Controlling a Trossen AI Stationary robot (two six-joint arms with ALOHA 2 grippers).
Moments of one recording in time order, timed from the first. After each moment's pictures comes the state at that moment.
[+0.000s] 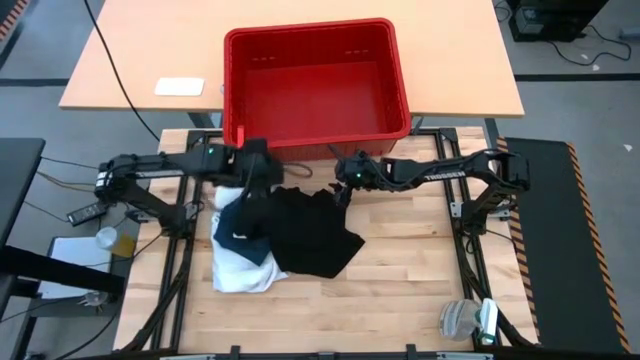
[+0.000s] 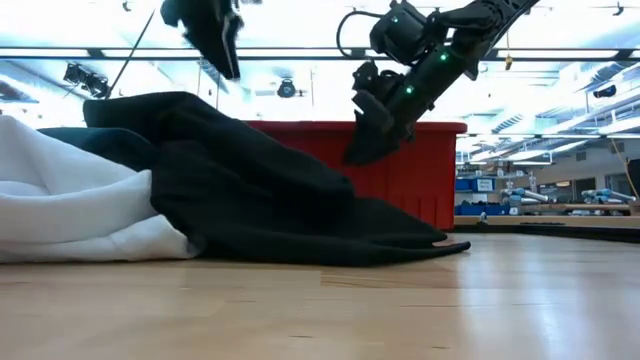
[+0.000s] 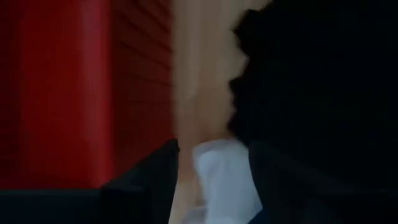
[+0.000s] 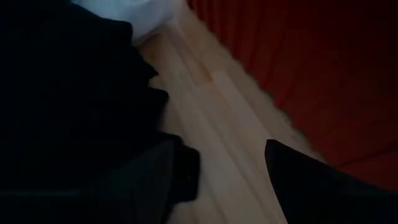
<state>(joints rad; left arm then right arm) 0.07 1.41 1.44 -1.16 -0.40 0.18 -0.21 1.63 0.99 -0.09 0.21 0.15</state>
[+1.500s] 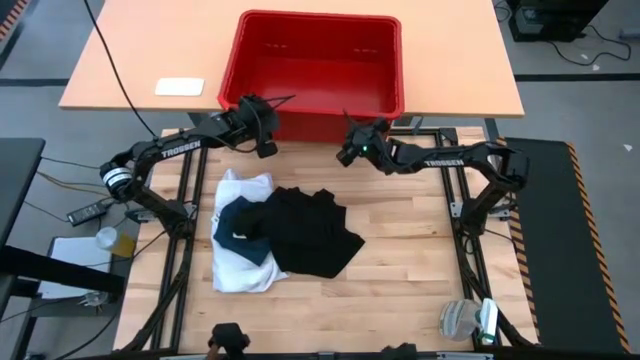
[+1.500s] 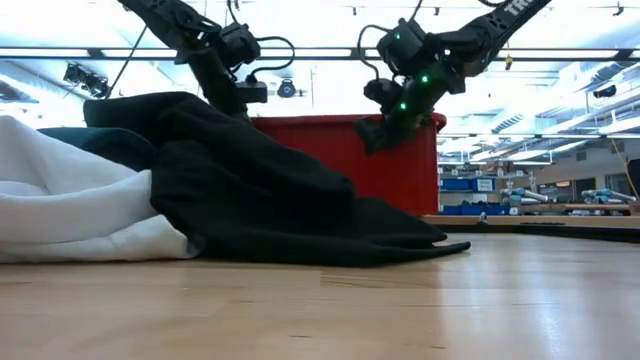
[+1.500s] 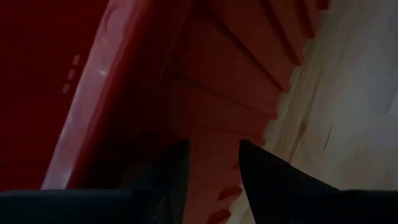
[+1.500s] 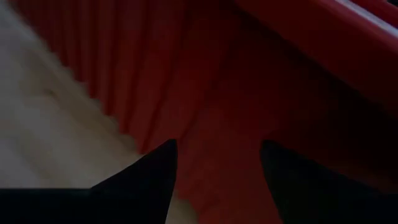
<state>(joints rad) 0.67 1.47 1.12 -0.42 -0.37 0.57 -0.42 1.64 0.99 0.10 0.63 -0.03</state>
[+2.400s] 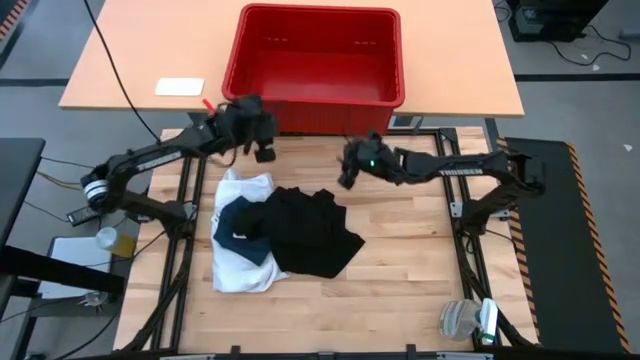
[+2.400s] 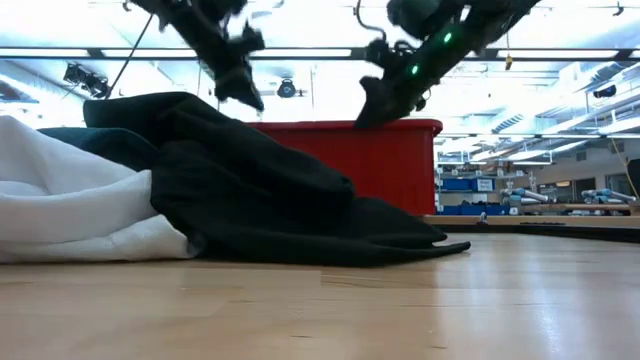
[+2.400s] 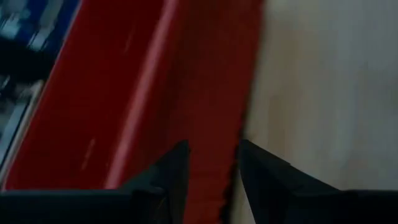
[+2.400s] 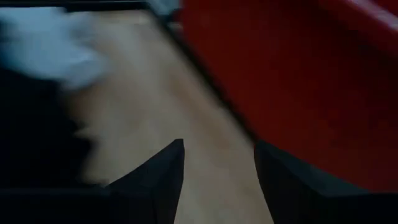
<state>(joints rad) 0.54 1.29 1.12 -0.39 -0.26 0.69 -0.25 1.50 0.99 -0.05 0.41 -0.03</state>
